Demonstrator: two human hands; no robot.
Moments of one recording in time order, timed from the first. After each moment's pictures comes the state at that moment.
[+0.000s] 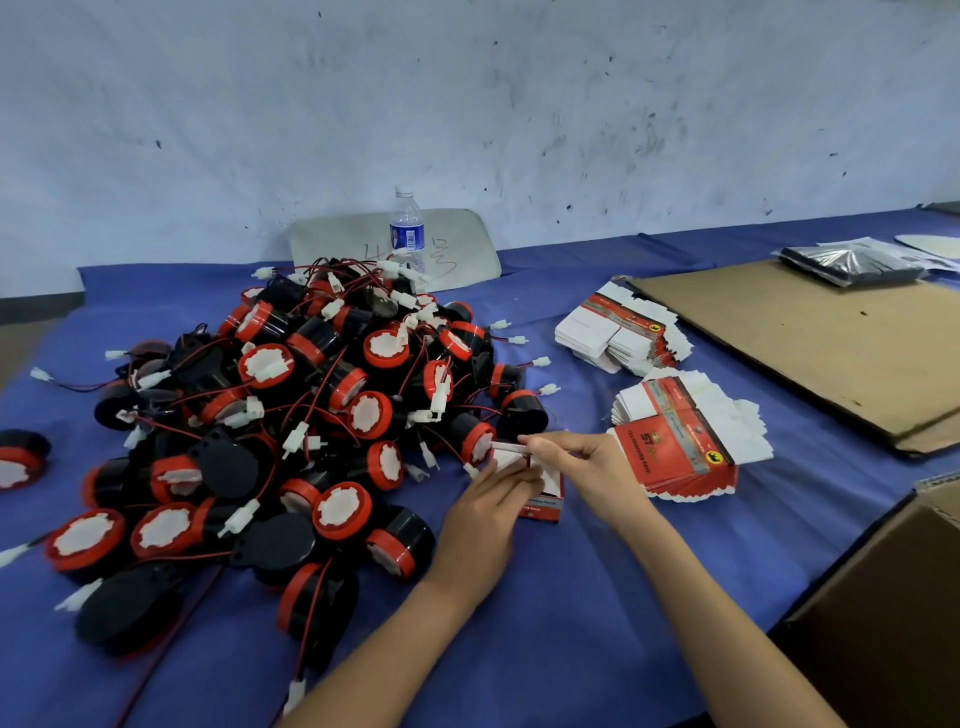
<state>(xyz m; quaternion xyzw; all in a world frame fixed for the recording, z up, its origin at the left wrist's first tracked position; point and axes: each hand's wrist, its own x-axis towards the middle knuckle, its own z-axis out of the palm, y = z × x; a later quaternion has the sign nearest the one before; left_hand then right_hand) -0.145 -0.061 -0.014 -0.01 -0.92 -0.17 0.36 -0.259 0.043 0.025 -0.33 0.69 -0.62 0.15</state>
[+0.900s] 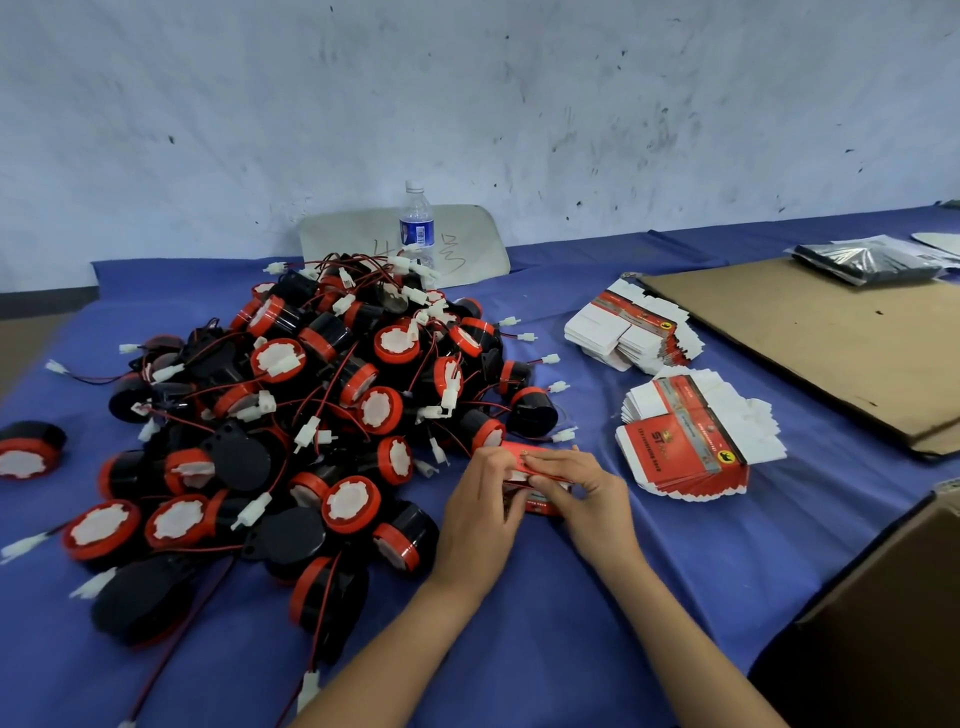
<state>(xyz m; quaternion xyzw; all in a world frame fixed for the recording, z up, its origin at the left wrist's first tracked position) -0.142 -0.065 -0.019 0.07 -0.87 -0.31 0.38 -0.234 0.040 -0.015 -0.35 0.73 -0.59 0.00</state>
